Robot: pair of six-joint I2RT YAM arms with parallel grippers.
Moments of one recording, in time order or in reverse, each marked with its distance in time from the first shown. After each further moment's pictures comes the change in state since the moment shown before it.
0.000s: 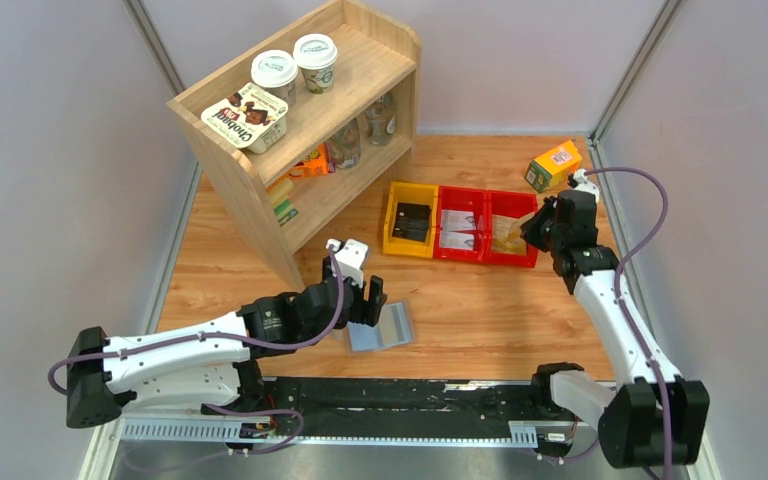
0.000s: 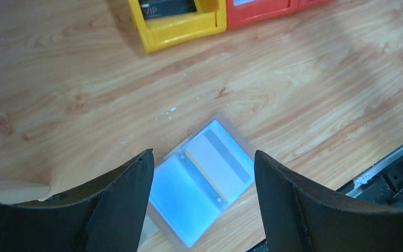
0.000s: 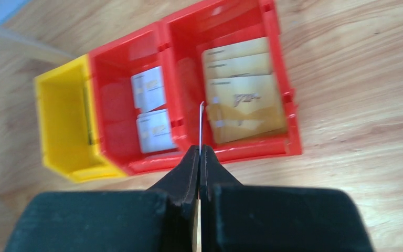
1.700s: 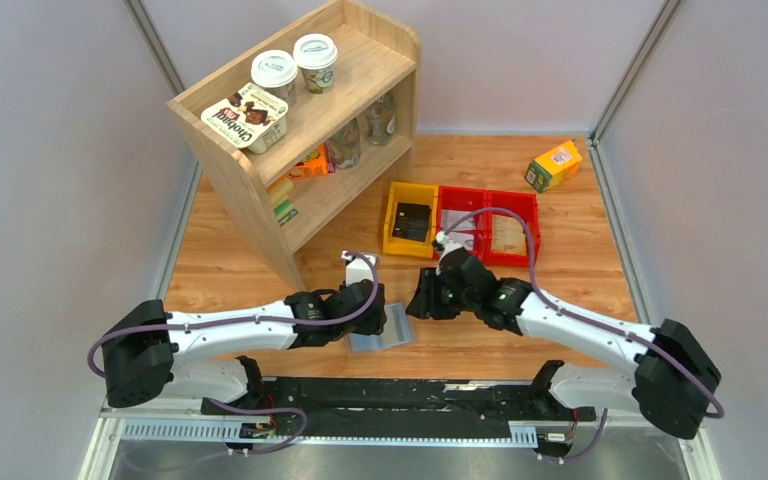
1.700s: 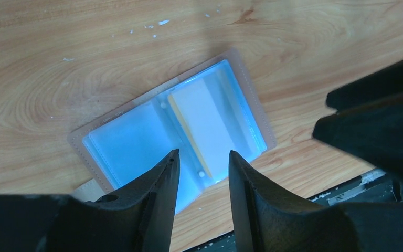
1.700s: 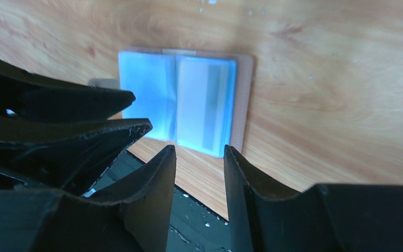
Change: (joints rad) left arm 0.061 0.286 -0.016 -0.046 0.167 -0.389; right arm 0.728 0.126 -0.153 0.081 -0.117 0.215
